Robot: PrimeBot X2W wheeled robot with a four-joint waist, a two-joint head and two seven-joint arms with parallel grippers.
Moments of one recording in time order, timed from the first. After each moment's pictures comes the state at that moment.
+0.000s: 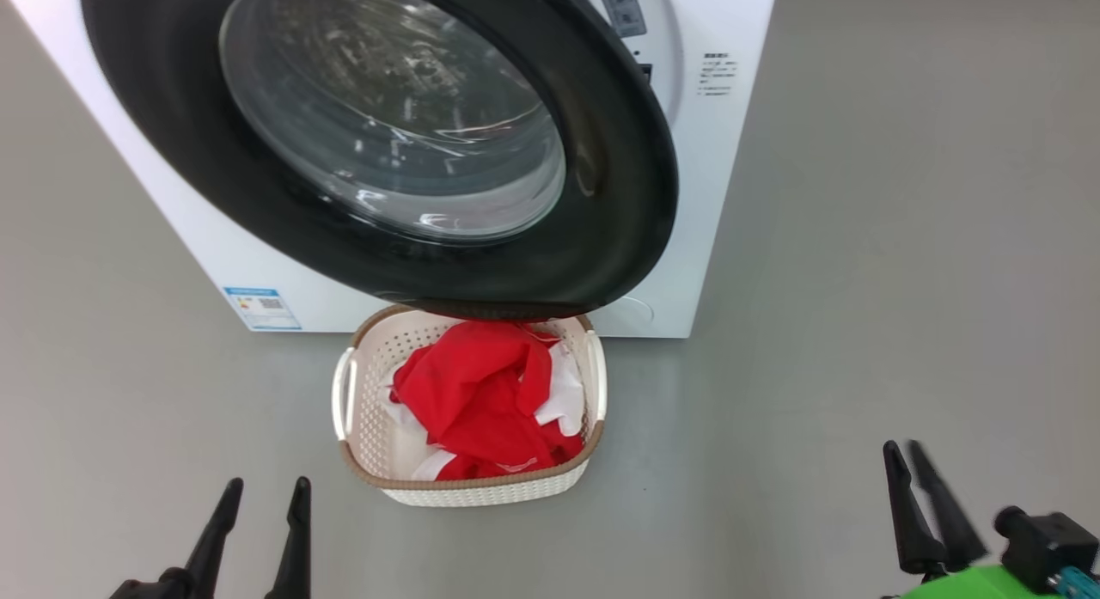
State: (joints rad) left arm 0.05 0.11 0.02 0.17 -0.29 -0.13 -0.25; right arm 0.09 -0.04 -0.08 0.22 0.34 0.12 -0.26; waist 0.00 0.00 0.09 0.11
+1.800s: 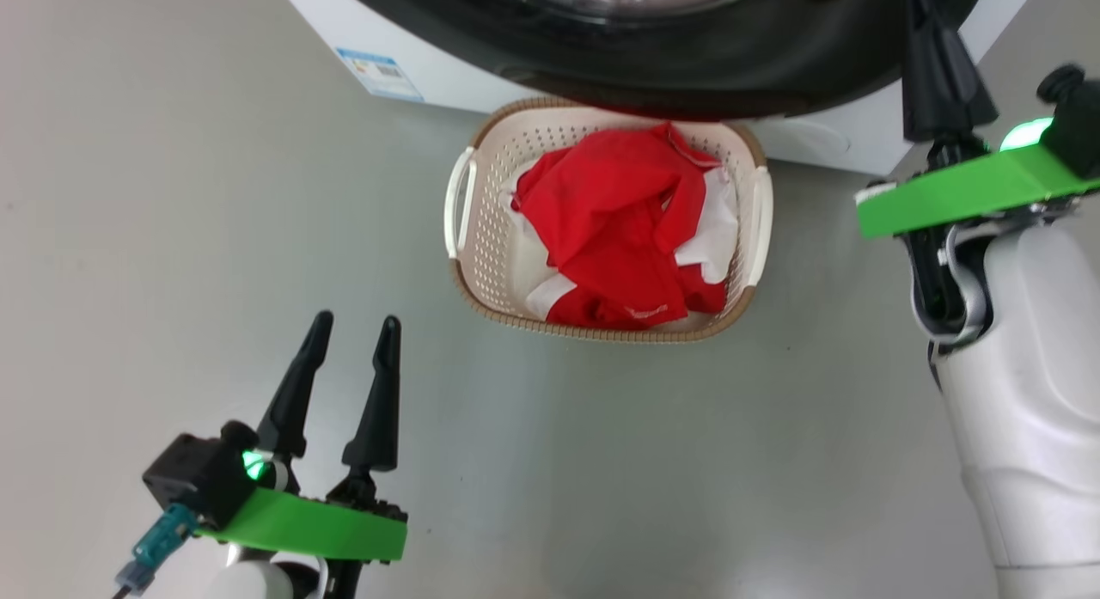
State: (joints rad) left arm -0.22 0.04 -0.13 0.13 -0.40 -0.13 -0.25; right arm -0.71 -0.07 0.00 0.42 0.36 0.13 -0.26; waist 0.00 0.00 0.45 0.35
